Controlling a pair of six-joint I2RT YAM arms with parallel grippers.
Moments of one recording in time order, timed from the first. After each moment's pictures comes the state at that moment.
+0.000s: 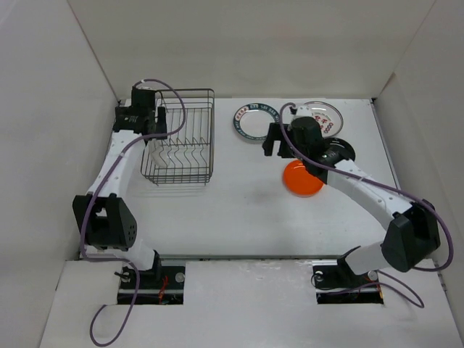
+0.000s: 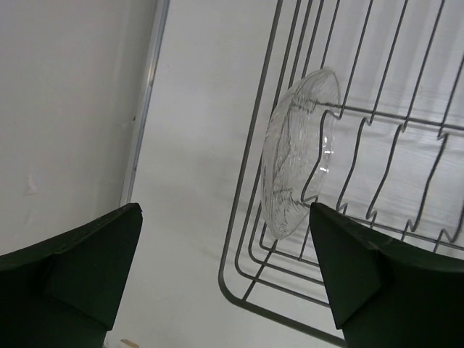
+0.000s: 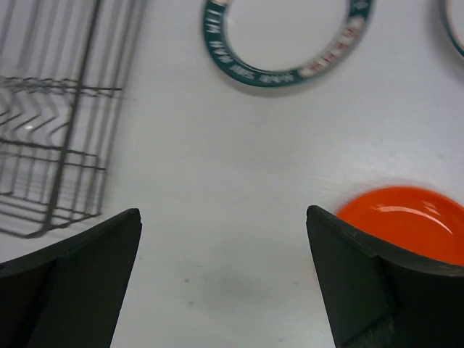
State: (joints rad) left arm -0.09 1.59 1.48 -0.73 -0.43 -0.06; right arm 0.56 1.45 1.19 -0.21 0.15 0.38
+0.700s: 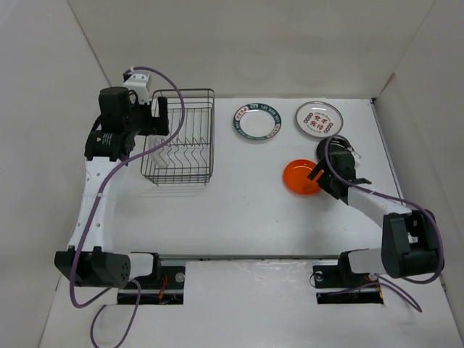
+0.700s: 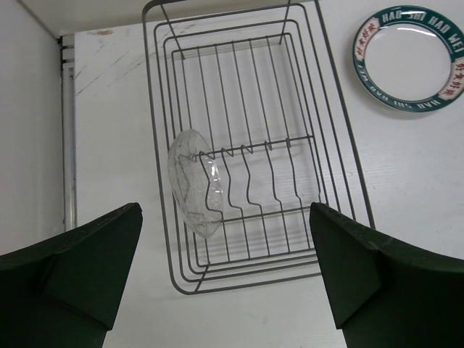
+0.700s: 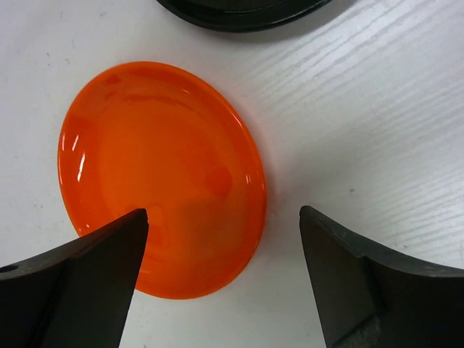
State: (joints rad) left arm -0.05 1.27 1.49 -0.68 0.06 0.04; right arm 0.13 1.32 0.61 -0.12 0.17 0.73
